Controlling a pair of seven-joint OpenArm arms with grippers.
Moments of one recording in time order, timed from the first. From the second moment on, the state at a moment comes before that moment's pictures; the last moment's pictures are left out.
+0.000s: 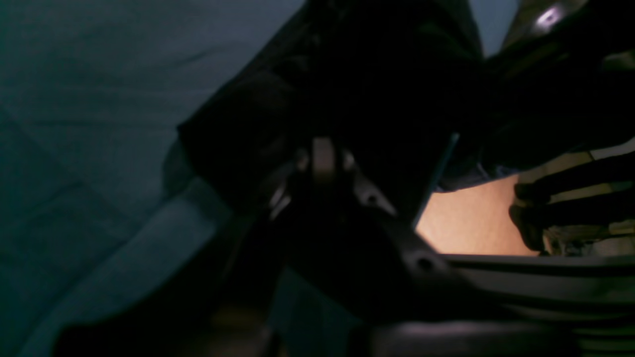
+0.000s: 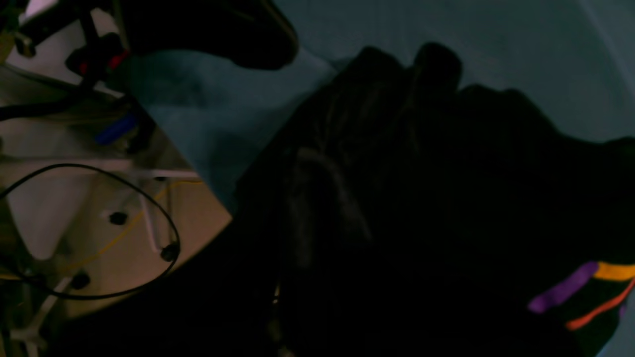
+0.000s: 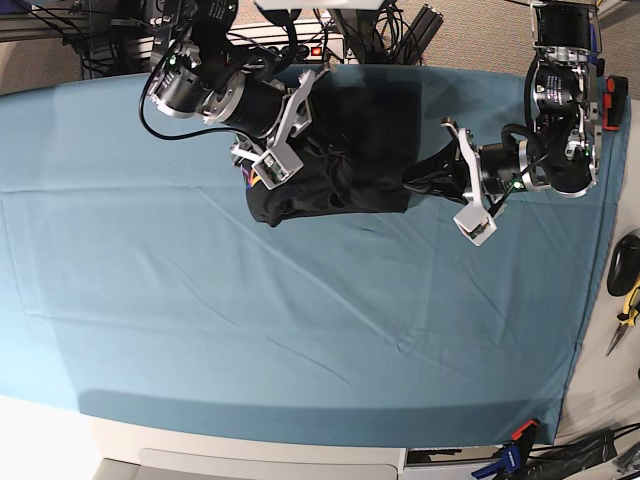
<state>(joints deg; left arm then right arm) 4.6 -18.8 -4.6 100.5 -64.9 -43.1 71.8 -20.2 -3.9 1.5 124.7 35.4 39.0 -70.7</state>
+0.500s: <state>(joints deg) 4.6 -18.8 -4.6 100.5 -65.1 -43.1 71.8 -16.4 -3.9 0.7 113.1 32.5 39.2 -67.5</state>
